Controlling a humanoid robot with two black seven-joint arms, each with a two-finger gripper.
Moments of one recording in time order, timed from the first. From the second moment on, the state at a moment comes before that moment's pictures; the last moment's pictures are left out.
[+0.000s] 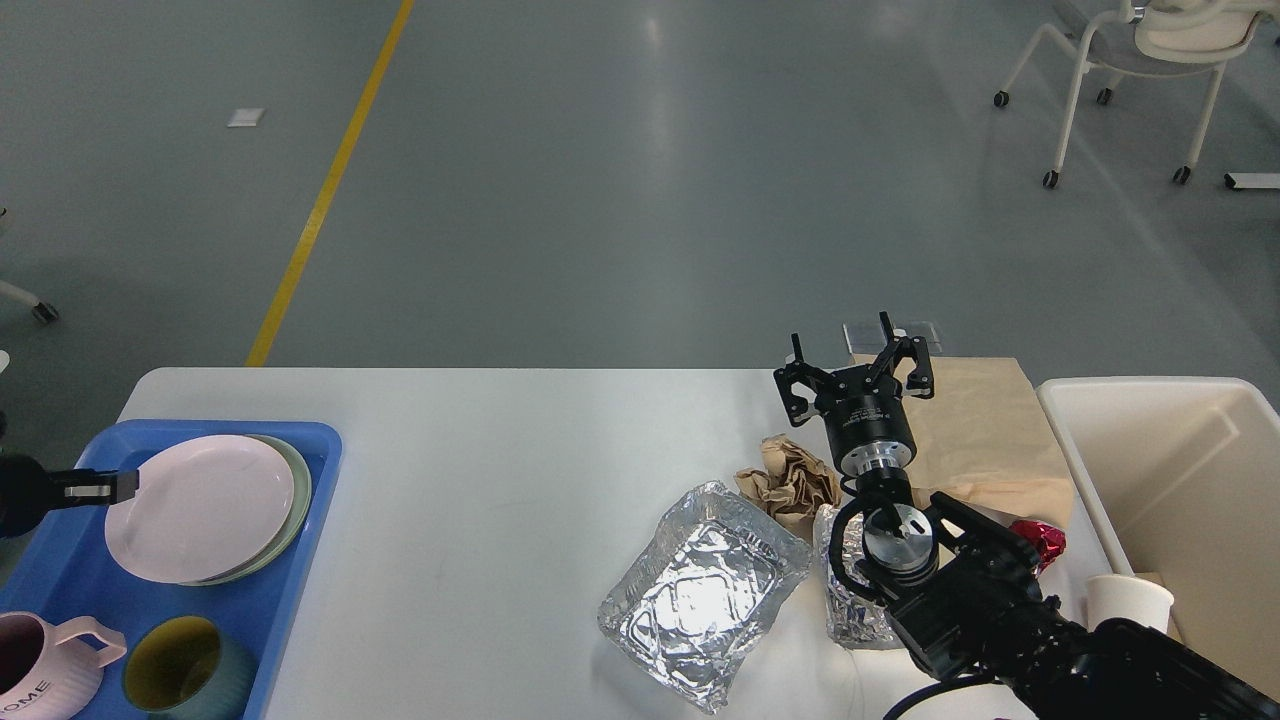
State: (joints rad) left arm -0.82 0.67 0.24 -0.23 1.21 -0.21 -0.53; right arm 0.65 0.10 0.72 0.35 0.41 0.54 0.46
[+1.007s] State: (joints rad) left arm -0.80 0.68 -0.73 -0.23 -0.36 -0.82 -0.11; right arm 0.65 0.10 0.71 0.35 0.41 0.54 0.46
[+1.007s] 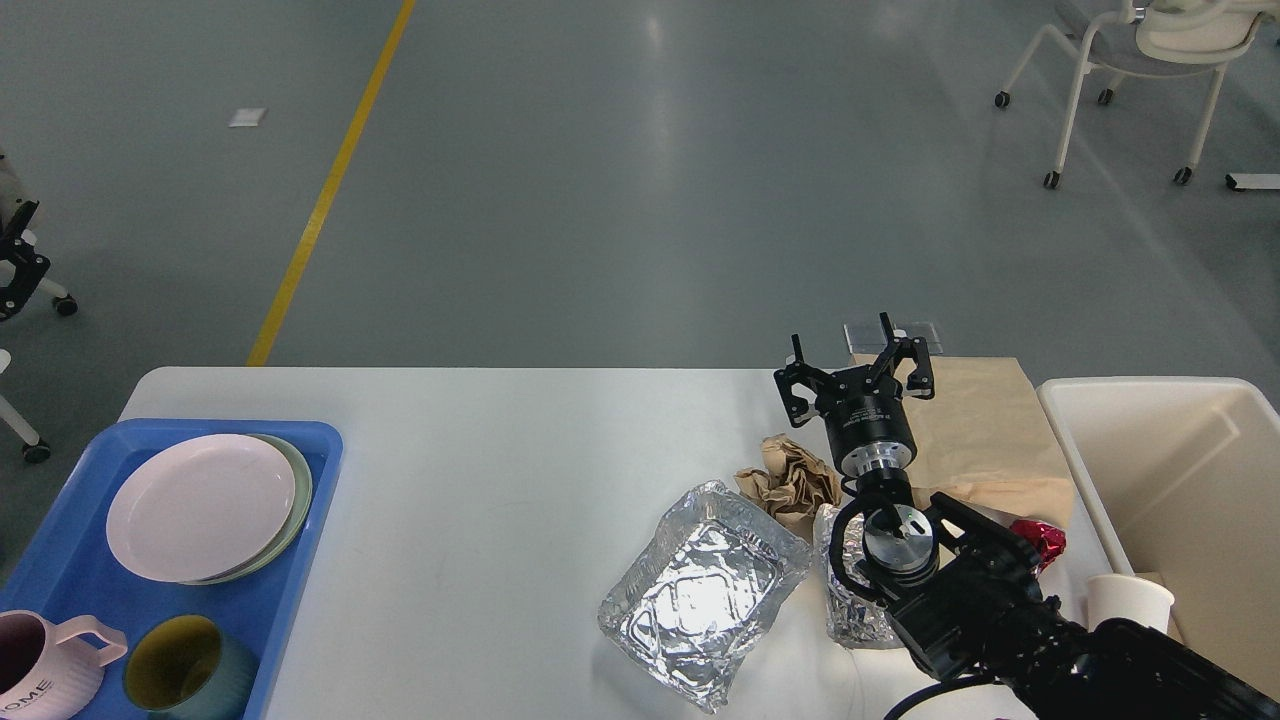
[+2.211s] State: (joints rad) left arm -0.90 0.43 -0.75 -0.23 -0.35 -0.77 -0.15; right arm 0.65 0.10 0.71 0.35 0.41 0.54 0.46
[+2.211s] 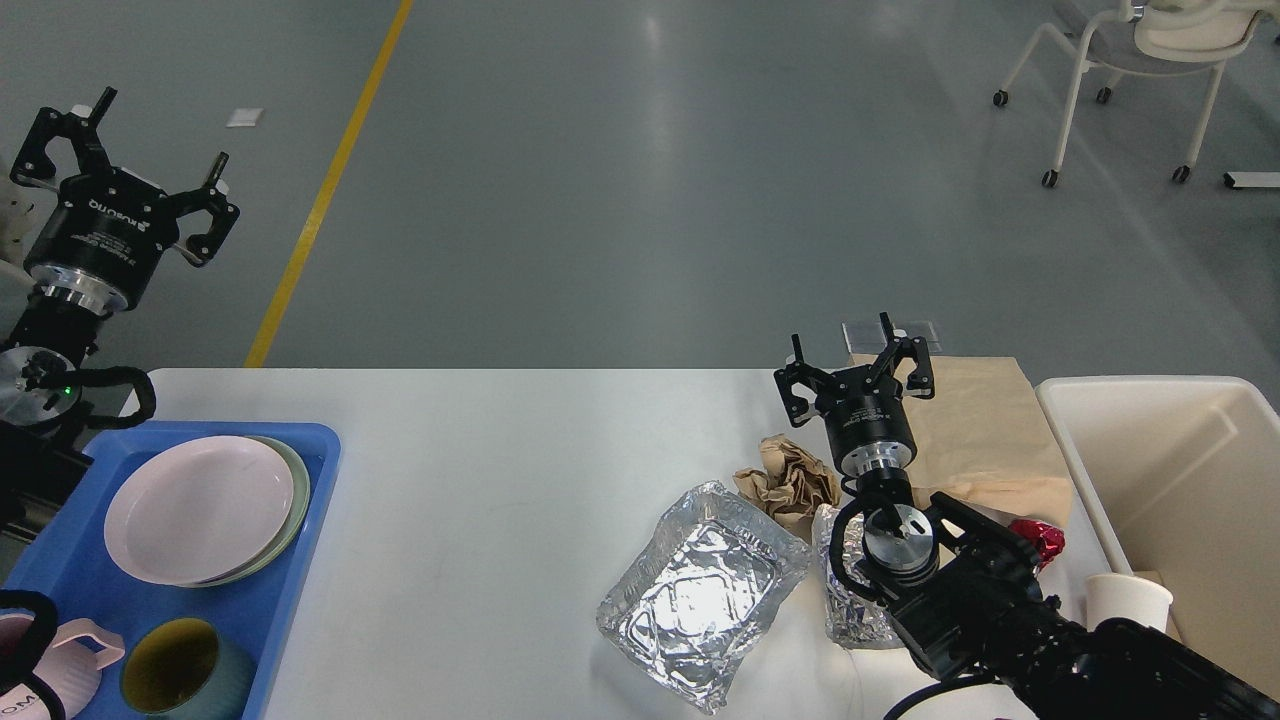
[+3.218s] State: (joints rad) left arm -0.67 0.29 -0.73 -0.23 -0.34 -0.66 -0.32; right arm 0.65 0.10 0.71 0.35 0.41 0.54 0.46
